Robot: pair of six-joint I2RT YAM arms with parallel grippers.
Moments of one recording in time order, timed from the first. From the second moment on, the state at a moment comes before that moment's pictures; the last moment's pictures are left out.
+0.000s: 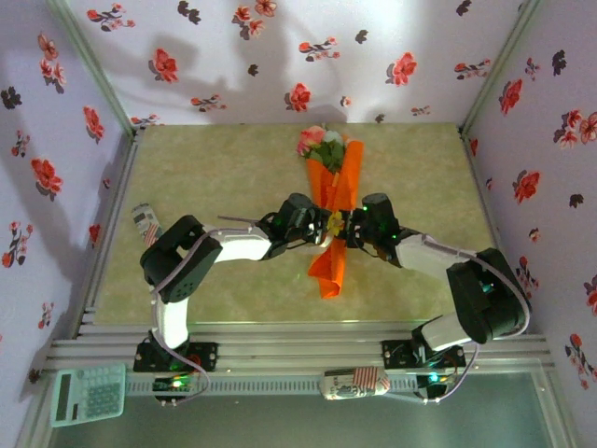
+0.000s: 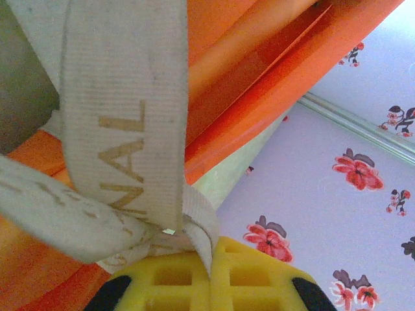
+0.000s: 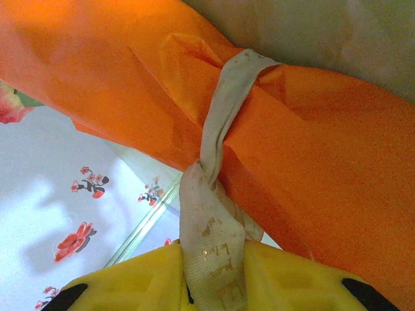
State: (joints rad) left arm -0.87 1.91 1.05 0.39 0.05 -1.95; right arm 0.47 1.45 0.64 0.16 -0.26 2.11
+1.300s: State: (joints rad) left arm -0.88 1.96 1.05 0.59 0.08 -1.95; right arm 0.48 1.42 0.54 0.25 -0.20 2.11
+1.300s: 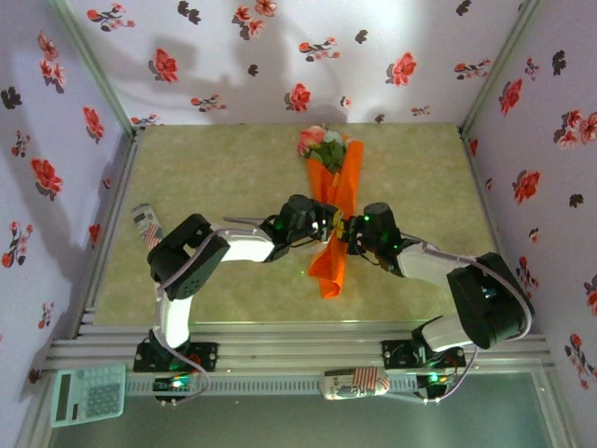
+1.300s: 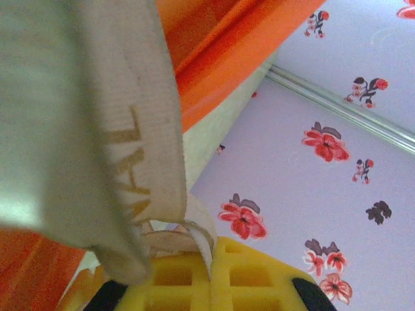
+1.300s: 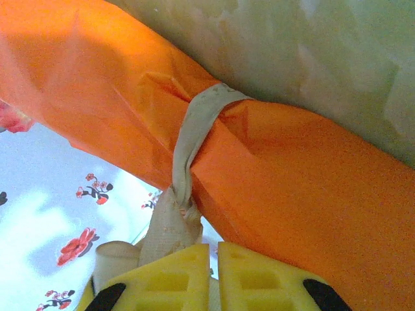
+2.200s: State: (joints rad) left arm -0.88 2.03 0.97 0.82 0.10 -1.91; right arm 0.34 1.35 0.66 0.06 -0.21 1.93
